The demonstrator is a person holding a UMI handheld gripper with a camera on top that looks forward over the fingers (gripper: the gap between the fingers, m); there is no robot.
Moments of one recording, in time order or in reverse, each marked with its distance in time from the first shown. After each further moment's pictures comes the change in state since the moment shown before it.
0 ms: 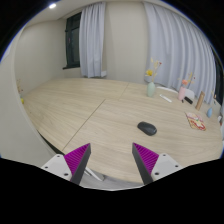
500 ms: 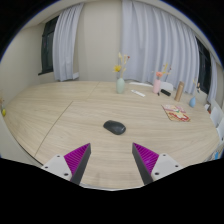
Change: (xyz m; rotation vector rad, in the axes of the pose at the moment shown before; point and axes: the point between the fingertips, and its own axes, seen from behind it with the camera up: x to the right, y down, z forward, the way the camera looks) arm 0.128 0.012 0.025 0.011 0.227 0.113
